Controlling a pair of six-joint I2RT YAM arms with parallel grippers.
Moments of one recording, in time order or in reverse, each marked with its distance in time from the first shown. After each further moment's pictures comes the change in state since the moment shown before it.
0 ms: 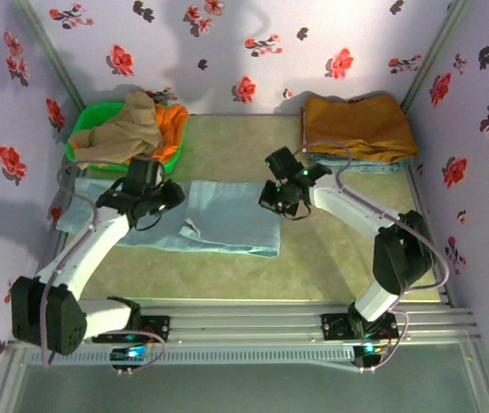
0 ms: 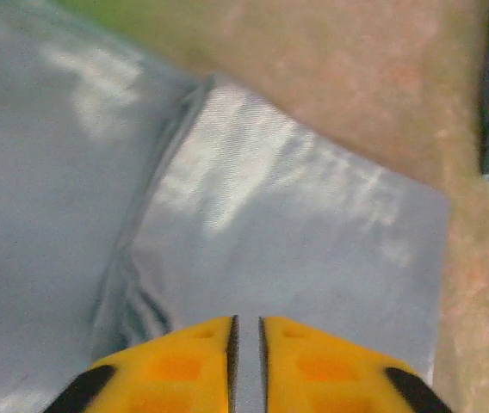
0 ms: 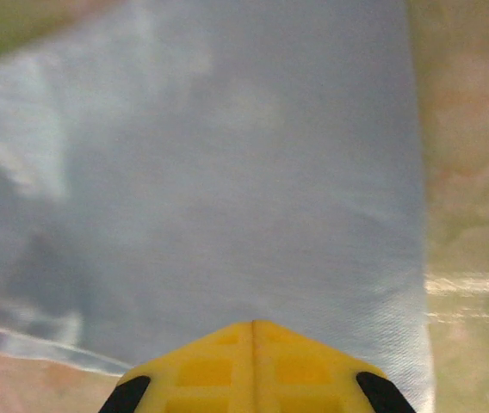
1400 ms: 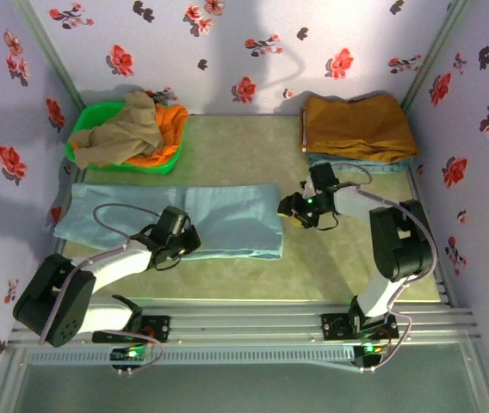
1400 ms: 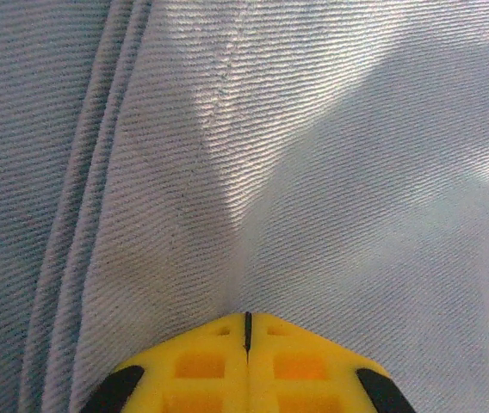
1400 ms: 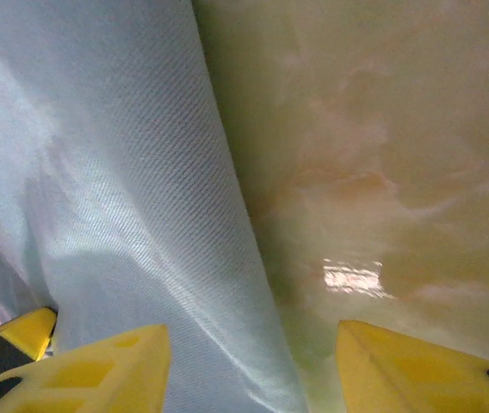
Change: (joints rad) left arm -0.204 0.029 -0.543 0.474 -0.066 -0.172; right arm -0.335 0.082 -0.306 0.377 -0.419 -0.291
